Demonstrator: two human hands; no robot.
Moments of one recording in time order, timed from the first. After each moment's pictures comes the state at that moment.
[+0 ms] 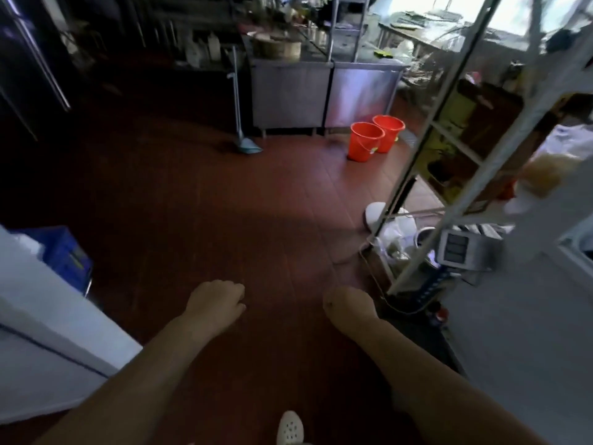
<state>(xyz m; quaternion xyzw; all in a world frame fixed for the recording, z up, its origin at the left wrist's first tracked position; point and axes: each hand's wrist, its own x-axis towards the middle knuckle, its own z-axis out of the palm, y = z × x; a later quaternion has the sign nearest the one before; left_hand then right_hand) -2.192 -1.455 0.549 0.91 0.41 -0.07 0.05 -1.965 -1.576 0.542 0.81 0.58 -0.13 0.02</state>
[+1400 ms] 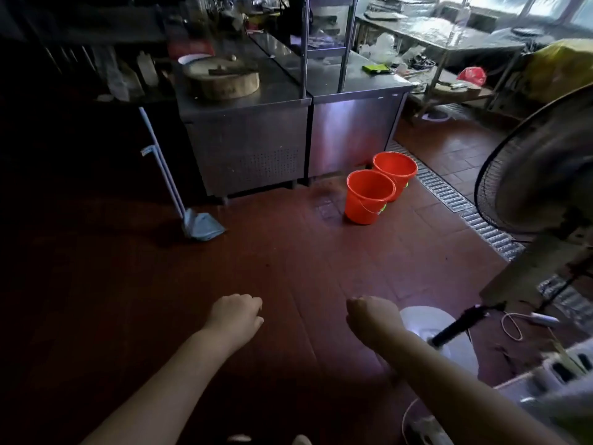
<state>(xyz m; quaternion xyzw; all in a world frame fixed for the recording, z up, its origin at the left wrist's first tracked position) -1.566 -0.531 0.546 0.93 0.34 -0.10 0.08 -1.356 -0.687 0.538 0.84 0.53 -0.09 0.06</state>
